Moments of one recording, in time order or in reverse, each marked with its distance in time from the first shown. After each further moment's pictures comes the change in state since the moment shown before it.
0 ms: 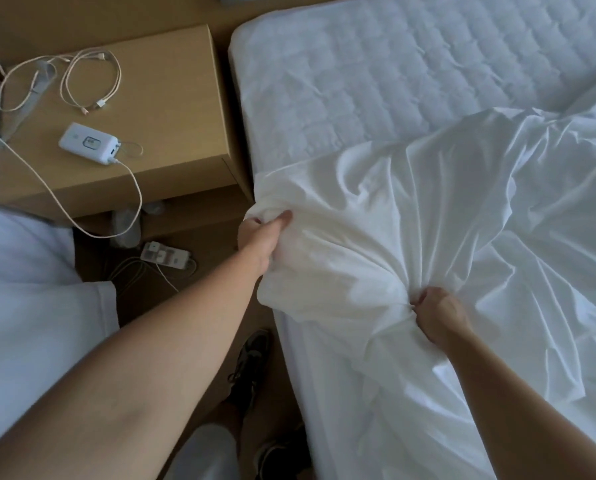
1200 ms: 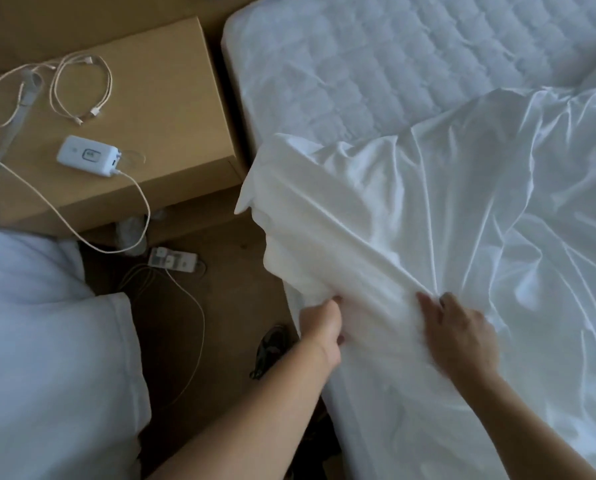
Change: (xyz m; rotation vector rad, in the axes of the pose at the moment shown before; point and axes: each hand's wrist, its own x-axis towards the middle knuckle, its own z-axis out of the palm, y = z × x) left_hand -0.086 -0.089 0.020 -0.095 -0.056 -0.451; right_hand -0.077 -0.018 0.012 0.004 0.285 -0.130
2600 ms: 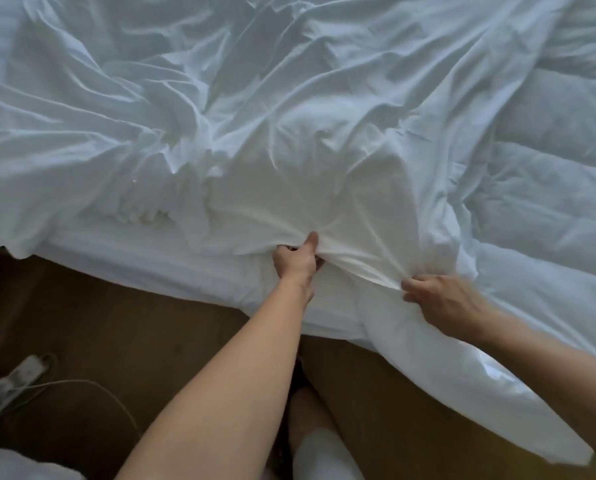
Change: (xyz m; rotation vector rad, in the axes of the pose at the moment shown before) left_hand -0.116 -0.470 -0.024 0.589 -0.567 0.359; right_hand -0.544 0.360 0.139 -0.002 0.252 0.053
